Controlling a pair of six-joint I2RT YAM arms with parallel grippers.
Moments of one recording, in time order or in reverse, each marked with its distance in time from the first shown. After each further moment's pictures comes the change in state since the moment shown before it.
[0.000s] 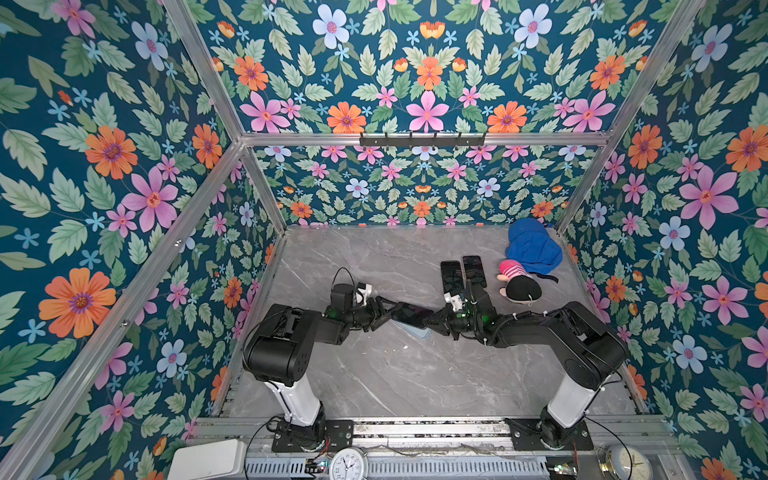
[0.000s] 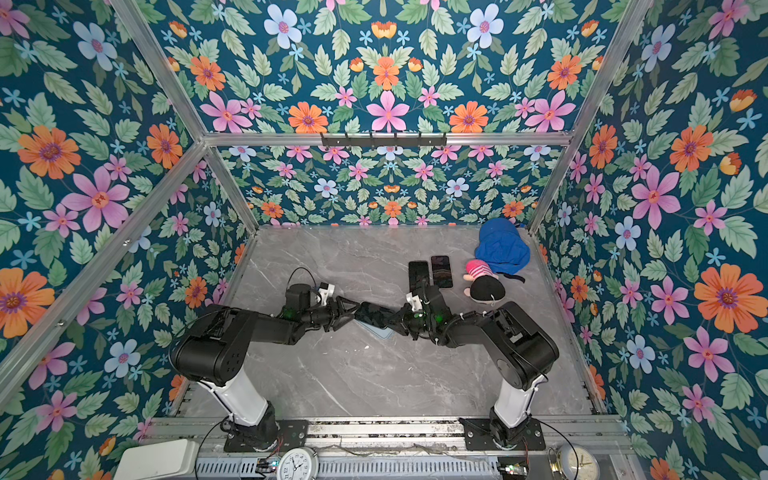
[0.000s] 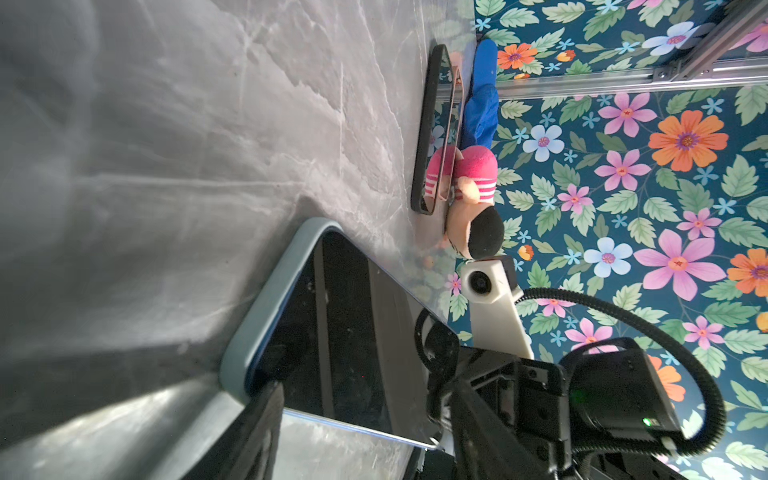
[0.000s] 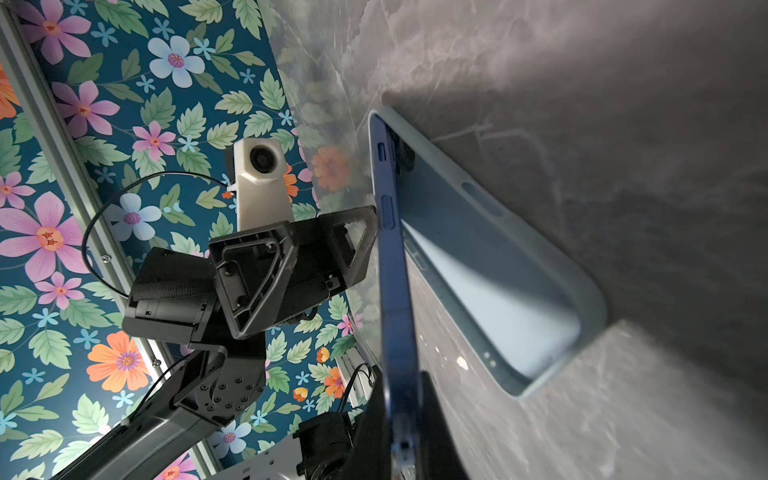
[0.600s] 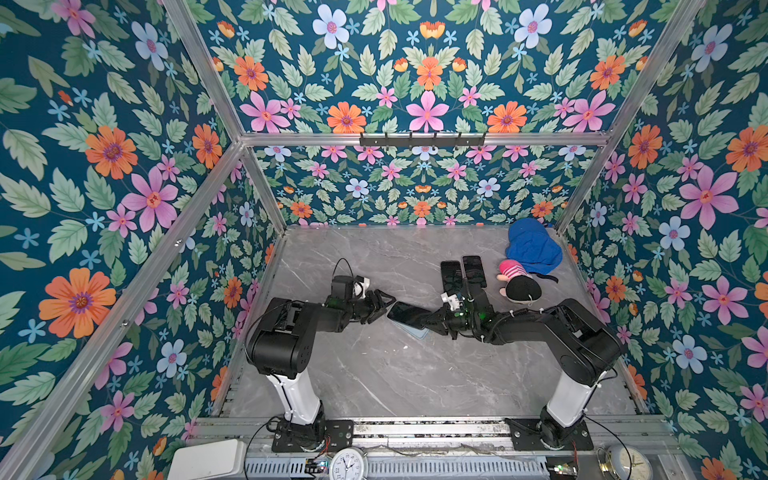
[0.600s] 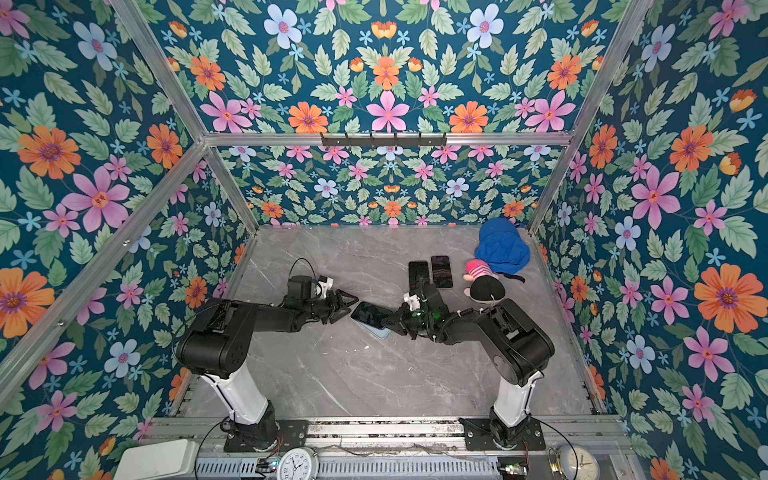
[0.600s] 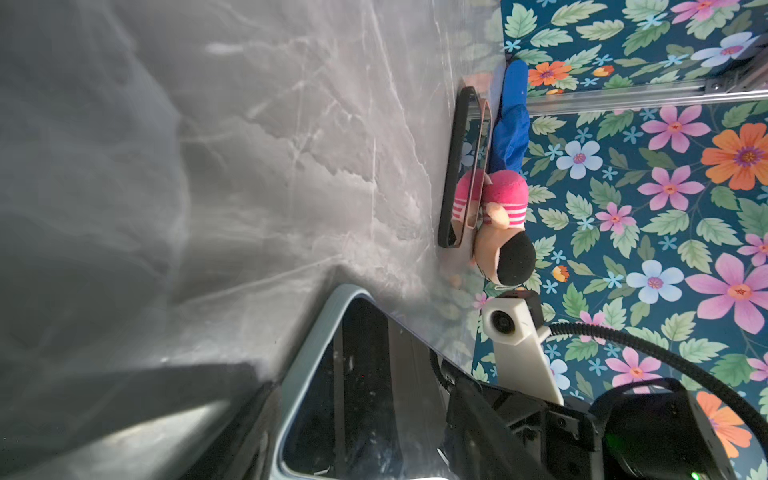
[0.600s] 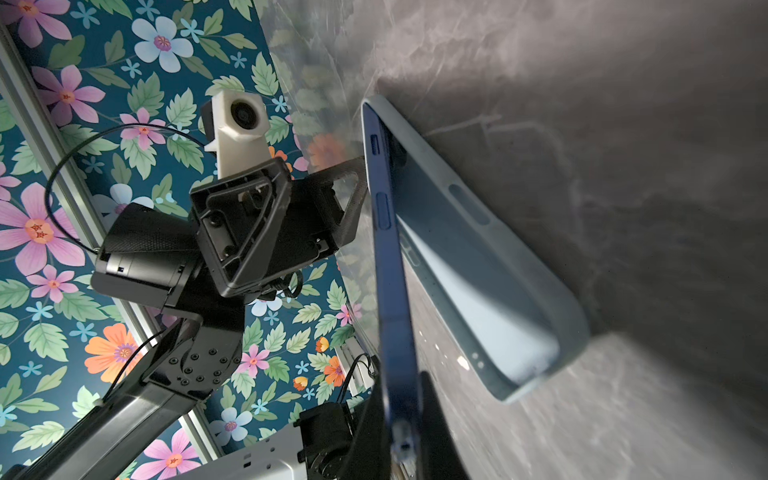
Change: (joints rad) left arm 0.014 0.064 0.130 -0.156 -0.059 0.126; right arm -0.002 0.032 0.040 -0.031 -0.038 -0.015
